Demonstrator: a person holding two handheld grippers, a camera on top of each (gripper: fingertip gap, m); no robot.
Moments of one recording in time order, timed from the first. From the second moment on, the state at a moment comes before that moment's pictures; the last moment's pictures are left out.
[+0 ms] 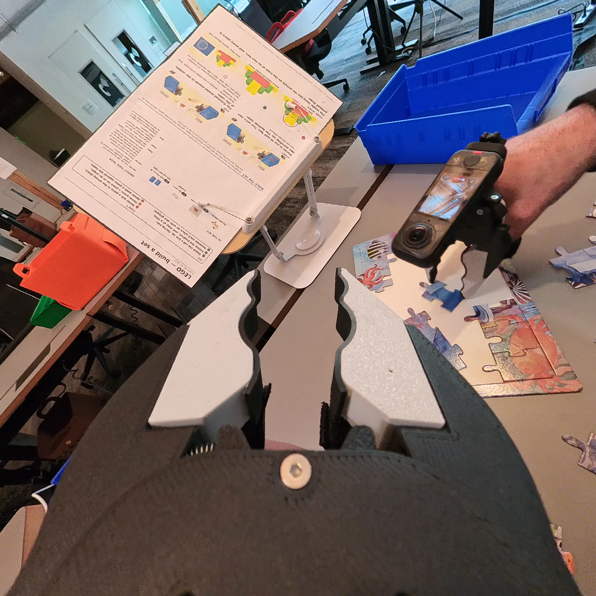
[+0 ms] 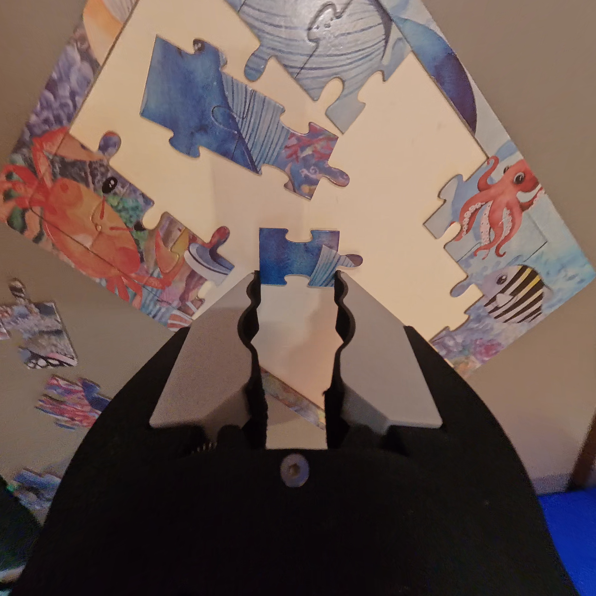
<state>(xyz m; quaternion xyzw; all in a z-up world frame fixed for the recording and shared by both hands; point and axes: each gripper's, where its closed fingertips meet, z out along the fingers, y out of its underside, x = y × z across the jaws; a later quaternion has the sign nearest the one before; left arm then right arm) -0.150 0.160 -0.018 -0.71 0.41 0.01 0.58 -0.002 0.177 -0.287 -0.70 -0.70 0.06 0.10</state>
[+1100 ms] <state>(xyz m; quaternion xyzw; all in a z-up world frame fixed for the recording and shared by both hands) -0.149 0.159 -0.018 -0.70 0.41 0.02 0.58 -0.025 0.181 -0.289 -0.80 -0.56 0.12 0.16</state>
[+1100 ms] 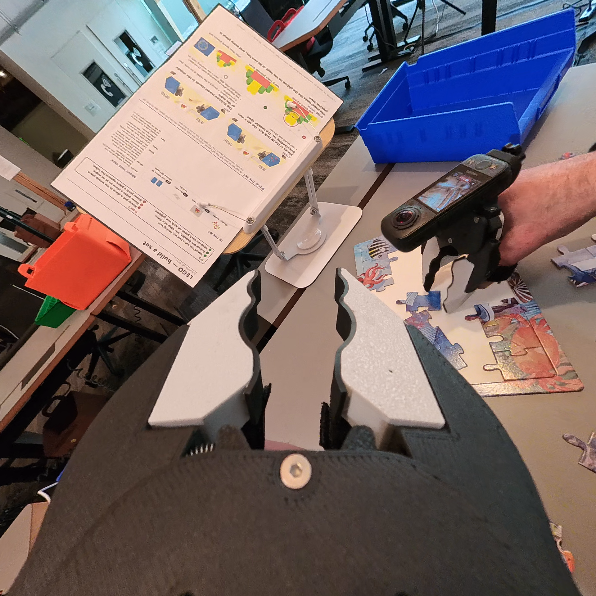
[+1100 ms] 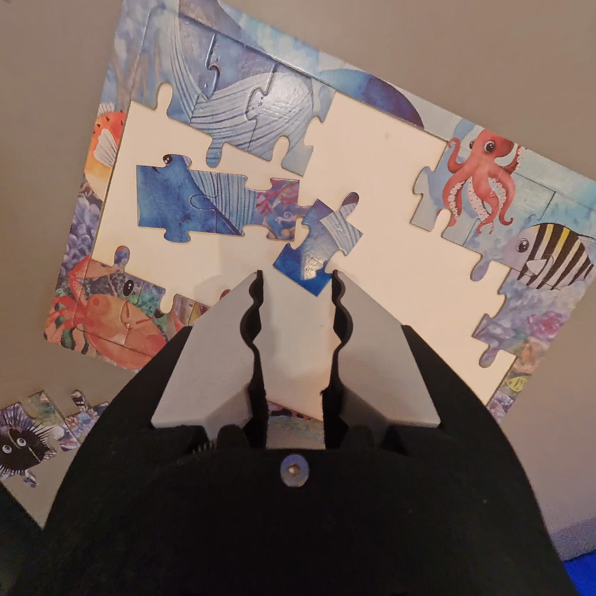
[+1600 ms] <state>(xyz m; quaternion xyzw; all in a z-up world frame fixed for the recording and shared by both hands) -0.150 0.160 -0.018 -0.71 0.41 0.02 0.58 -0.042 0.175 -0.268 -0.76 -0.60 0.15 0.20</state>
